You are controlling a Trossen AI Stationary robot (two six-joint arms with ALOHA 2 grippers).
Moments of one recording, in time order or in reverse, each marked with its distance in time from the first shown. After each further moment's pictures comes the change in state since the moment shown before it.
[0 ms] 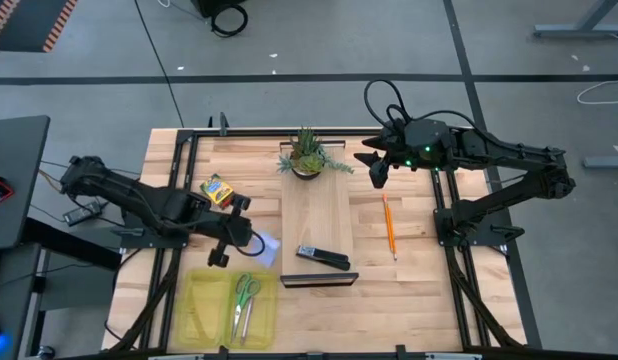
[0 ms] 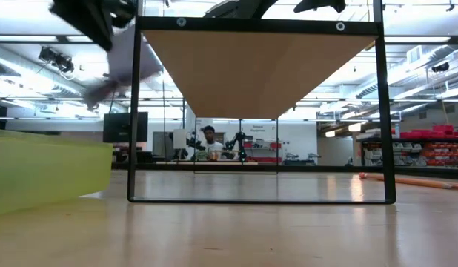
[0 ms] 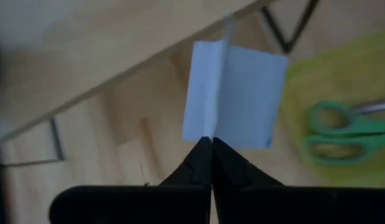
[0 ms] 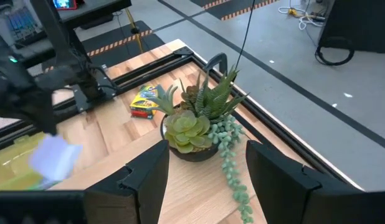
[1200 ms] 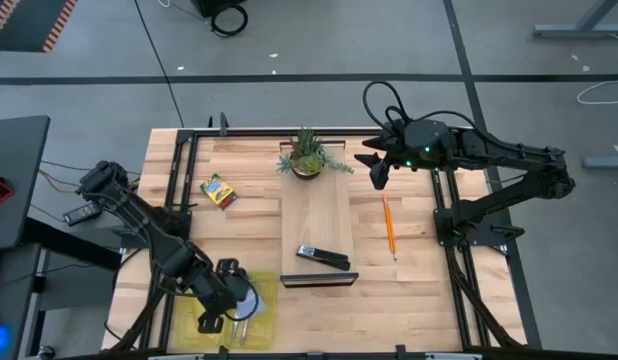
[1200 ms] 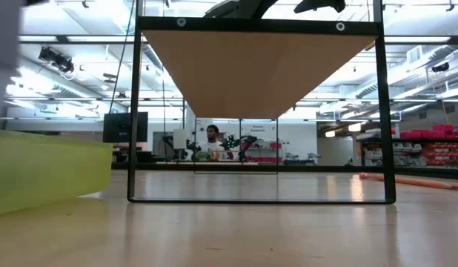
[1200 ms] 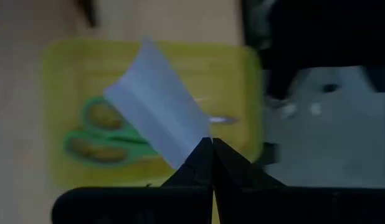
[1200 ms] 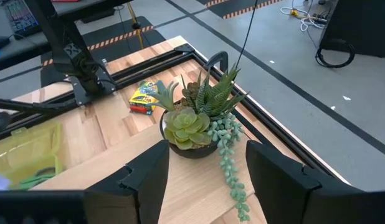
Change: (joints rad) left arm -0.400 0.247 0.089 0.134 0.260 -0.833; right arm 0.000 0.000 0.000 -0.010 -0.006 -0.030
